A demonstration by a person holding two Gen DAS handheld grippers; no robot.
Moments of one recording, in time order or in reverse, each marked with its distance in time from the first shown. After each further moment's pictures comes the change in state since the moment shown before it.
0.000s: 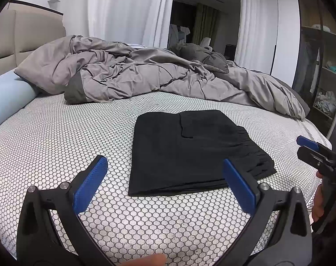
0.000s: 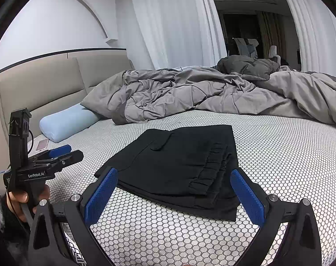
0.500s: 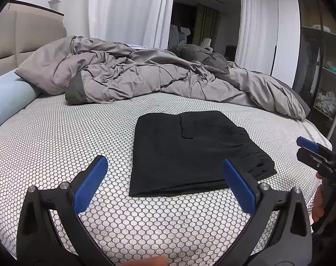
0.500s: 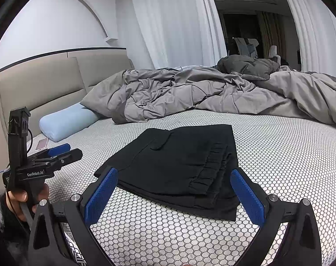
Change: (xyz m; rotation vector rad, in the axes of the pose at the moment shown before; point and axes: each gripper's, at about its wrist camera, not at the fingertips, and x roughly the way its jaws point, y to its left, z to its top) left arm 0.000 0.001 0.001 0.000 -0.004 0.000; right arm 0.001 0.000 0.001 -0.003 0.005 0.000
